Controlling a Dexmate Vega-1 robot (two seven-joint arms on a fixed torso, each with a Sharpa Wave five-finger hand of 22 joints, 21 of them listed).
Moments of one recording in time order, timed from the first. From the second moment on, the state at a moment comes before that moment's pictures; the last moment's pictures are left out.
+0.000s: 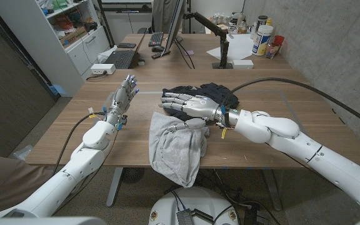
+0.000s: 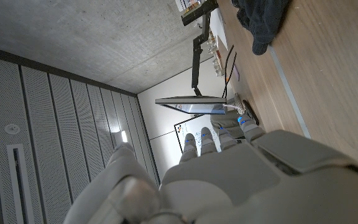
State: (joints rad) left arm 1.00 0.62 0.28 -1.42 -0.62 -0.43 -0.04; left_hand 0.14 0.02 0.19 -0.04 0.20 -0.03 -0.05 0.19 0.17 -0.07 0.05 0.22 0.19 -0.14 0.05 0.19 0.18 -0.06 0.14 0.19 0.17; right arm -0.83 -0.78 -0.62 -1.93 -0.80 0.50 -0.04; right_hand 0.21 0.03 0.03 0.01 0.23 0.05 -0.08 0.20 0.18 -0.04 -0.05 0.19 0.19 -0.16 -0.03 0.20 0.19 0.02 0.08 0.19 0.17
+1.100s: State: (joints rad) left arm 1.01 0.62 0.28 -1.41 -0.63 -0.45 -0.04; left_hand 0.14 0.02 0.19 -0.04 0.20 -0.03 -0.05 0.19 0.17 -0.07 0.05 0.22 0.19 -0.14 0.05 0.19 0.18 -0.06 0.14 0.19 0.17; right arm -0.77 -0.75 -0.70 -1.89 -0.87 0.49 -0.02; right_hand 0.23 0.03 0.04 0.00 0.23 0.06 -0.08 0.20 0.19 -0.04 -0.05 0.20 0.19 -0.16 -0.03 0.20 0.19 0.03 0.06 0.19 0.17
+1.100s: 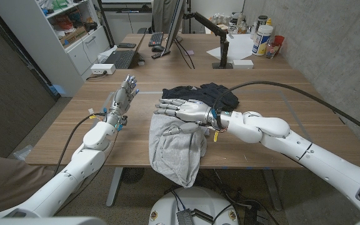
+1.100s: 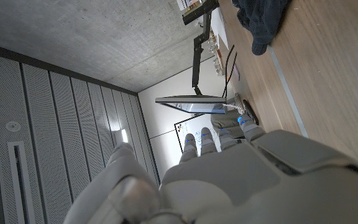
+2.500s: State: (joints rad) left arm 1.03 0.62 0.29 -1.47 -0.59 -0.42 0.01; left_hand 0.14 0.02 0.19 -0.05 0.20 -0.03 -0.05 0.19 0.17 -0.05 0.05 0.22 0.19 -0.14 0.05 0.19 0.18 -0.06 0.14 0.19 0.17; right arm -0.75 -0.77 -0.74 -1.84 -0.90 0.49 -0.03; right_hand 0.24 0.05 0.04 -0.01 0.21 0.06 -0.08 0.20 0.19 -0.04 -0.06 0.20 0.19 -0.16 -0.03 0.20 0.19 0.00 0.06 0.18 0.17
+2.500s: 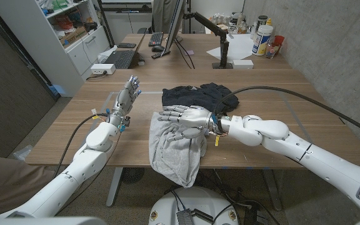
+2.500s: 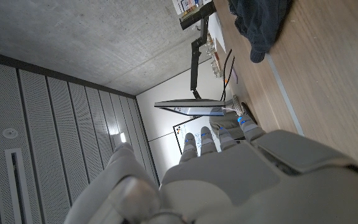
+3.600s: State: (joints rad) left arm 0.99 0.59 0.31 -1.40 -0.60 -0.43 -0.03; left_hand 0.14 0.03 0.19 -0.05 0.20 -0.03 -0.05 0.19 0.17 -0.05 0.05 0.22 0.19 -0.14 0.05 0.19 0.18 -0.06 0.14 0.19 0.17; right arm -0.72 -0.78 -0.77 -1.83 -0.91 0.49 0.07; right_hand 0.25 0.06 0.04 -0.01 0.21 0.06 -0.08 0.20 0.19 -0.04 -0.06 0.20 0.19 -0.16 -0.03 0.20 0.19 -0.01 0.06 0.18 0.17
